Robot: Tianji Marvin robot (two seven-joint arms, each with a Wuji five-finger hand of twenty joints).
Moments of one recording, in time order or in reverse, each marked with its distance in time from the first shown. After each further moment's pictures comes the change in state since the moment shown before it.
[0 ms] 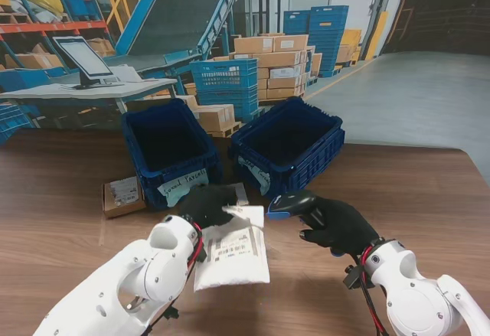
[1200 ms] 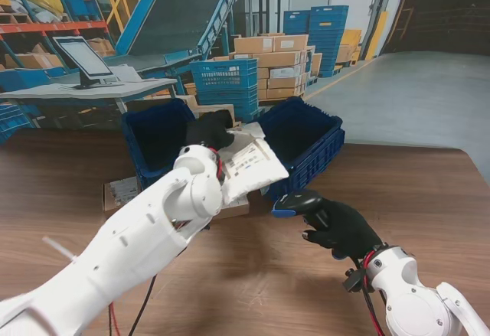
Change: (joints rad) left arm -0.475 -0.188 0.184 0.424 -0.219 0.214 0.342; right arm -0.027 -0.016 0.005 0.015 0.043 0.017 -0.055; left_hand 0.000 -0.011 0.020 0.000 0.007 0.000 0.011 -0.009 0.015 0.000 0.000 0.000 0.022 0.005 0.000 0.000 0.005 0.015 0.015 0.000; right_hand 0.000 0.000 0.000 0.000 0.000 0.000 -0.001 0.000 0.000 0.000 0.000 0.000 0.000 0.000 0.000 0.000 0.002 0.003 0.000 0.000
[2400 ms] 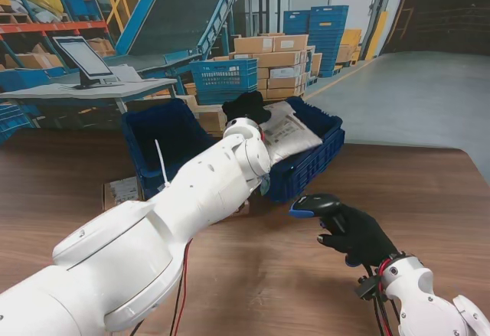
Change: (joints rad) left arm -0.456 -0.521 0.147 1.066 -0.308 -0.296 0.185; right arm -0.072 -0.013 0.071 -0.011 0.070 0.024 -0.018; left_hand -0.175 0.093 -0.010 -0.034 -0.022 0.052 -0.363 -0.118 -0.279 0.051 0.053 -0.445 -0.176 0.037 -0.173 -0.160 -0.066 0.019 -0.058 0.000; right_hand 0.000 0.000 0.000 0.000 0.000 0.000 0.000 0.000 0.000 0.000 0.000 0.000 0.000 0.000 0.000 0.000 0.000 0.002 0.000 0.000
